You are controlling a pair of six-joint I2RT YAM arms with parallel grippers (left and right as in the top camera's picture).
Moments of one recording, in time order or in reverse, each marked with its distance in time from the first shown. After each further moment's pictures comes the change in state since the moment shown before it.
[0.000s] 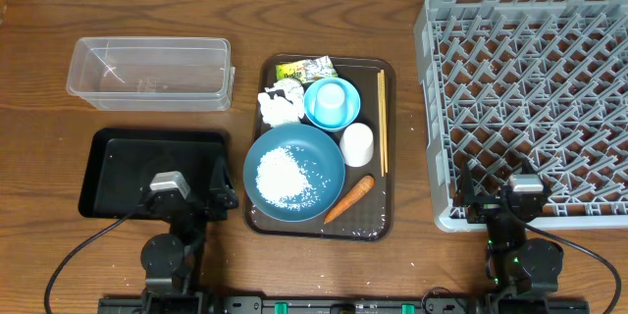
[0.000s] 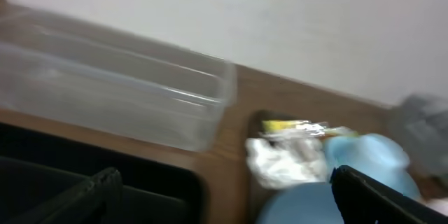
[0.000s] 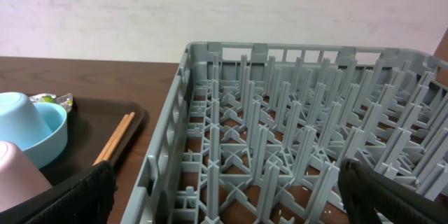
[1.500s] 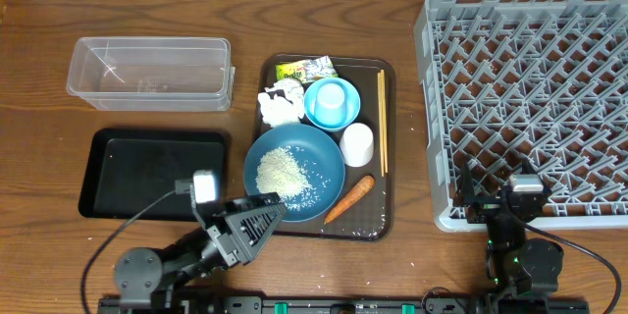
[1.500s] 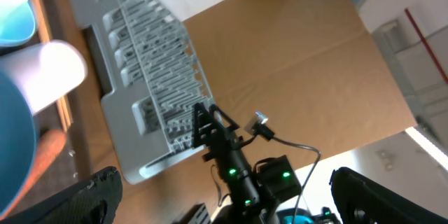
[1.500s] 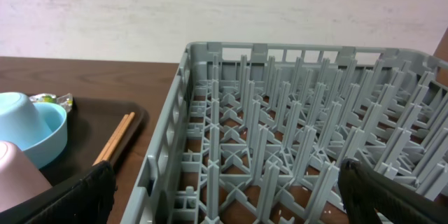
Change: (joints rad) left arm 0.000 0.117 0.249 0.059 0.969 -0.857; right arm 0.000 0.000 0.000 0.000 0.000 0.000
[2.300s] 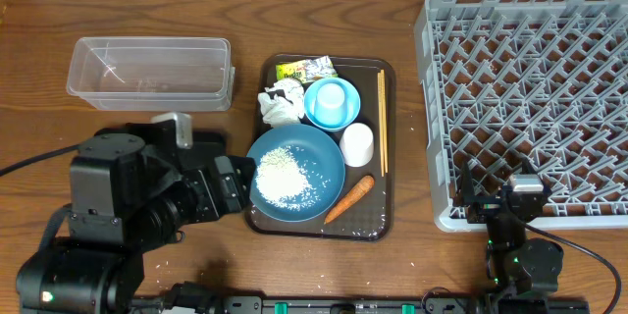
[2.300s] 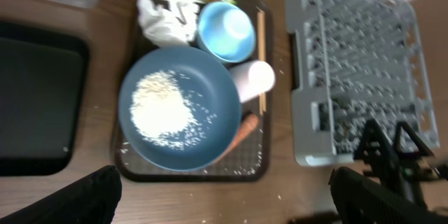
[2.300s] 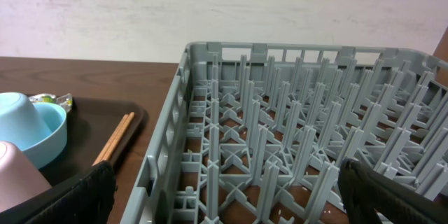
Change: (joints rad) left arm -0.129 0.735 1.046 -1.218 -0.673 0.784; right arm 0.000 0.000 0.000 0.000 0.000 0.000
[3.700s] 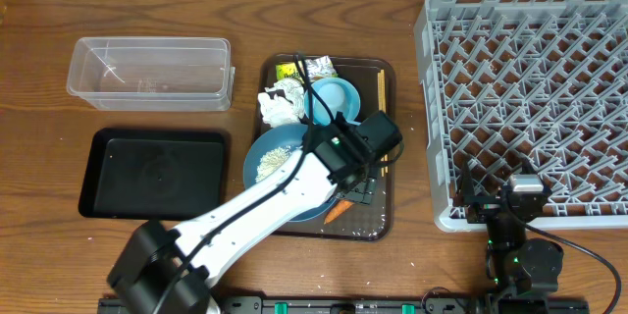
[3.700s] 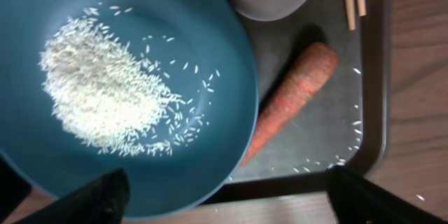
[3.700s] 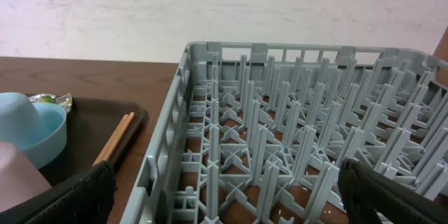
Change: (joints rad) left arm -0.739 0.818 0.001 0.196 -0.471 -0.209; right arm 0.000 0.000 0.000 0.000 0.000 0.000
